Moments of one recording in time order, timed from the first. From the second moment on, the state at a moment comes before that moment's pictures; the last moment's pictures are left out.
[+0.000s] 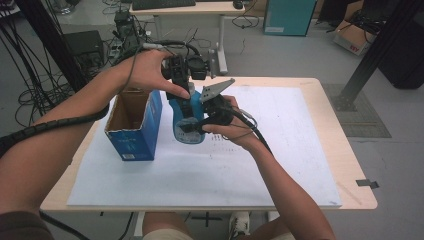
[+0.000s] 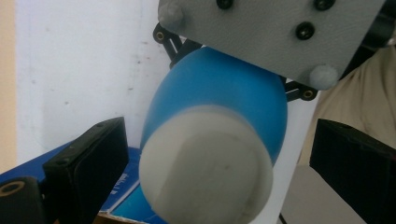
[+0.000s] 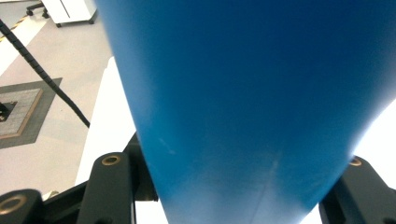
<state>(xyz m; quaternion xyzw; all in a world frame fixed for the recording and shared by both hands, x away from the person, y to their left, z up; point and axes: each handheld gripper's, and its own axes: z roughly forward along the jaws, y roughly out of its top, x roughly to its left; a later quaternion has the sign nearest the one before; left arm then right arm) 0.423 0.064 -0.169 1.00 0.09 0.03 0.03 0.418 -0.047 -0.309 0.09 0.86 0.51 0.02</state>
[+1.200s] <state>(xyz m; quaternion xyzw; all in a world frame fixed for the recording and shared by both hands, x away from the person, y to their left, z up) 0.427 0.060 -0.178 1.00 0.07 -0.01 0.00 0.416 -0.049 -0.309 0.07 0.86 0.51 0.01</state>
